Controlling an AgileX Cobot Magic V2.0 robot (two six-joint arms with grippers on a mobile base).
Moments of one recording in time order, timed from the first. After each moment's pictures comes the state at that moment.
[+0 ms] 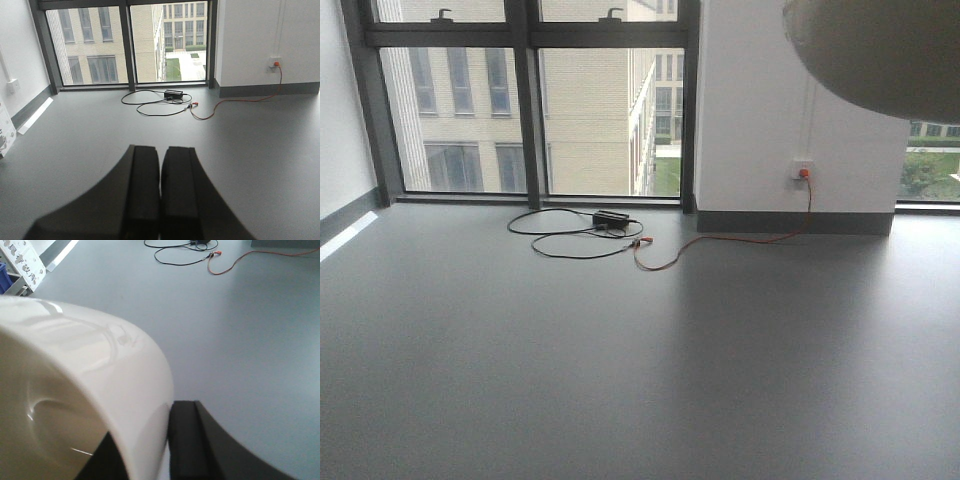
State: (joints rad) left arm -0.10 -0.01 0.01 0.00 0.16 0.04; right arm 0.25 0.72 -0.77 0.13 0.56 0.06
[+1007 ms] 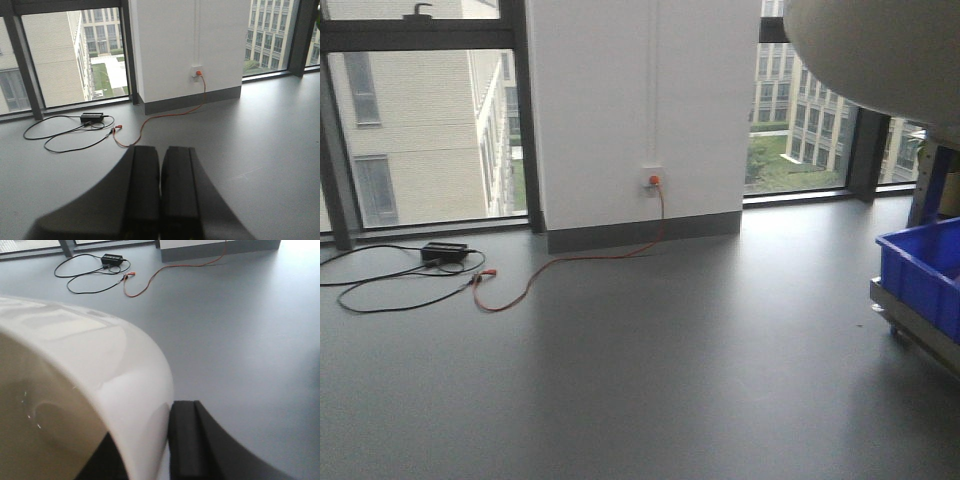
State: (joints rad) left arm -0.10 -0.01 0.01 0.00 0.16 0.04; right arm 0.25 0.72 -0.77 0.13 0.56 0.06
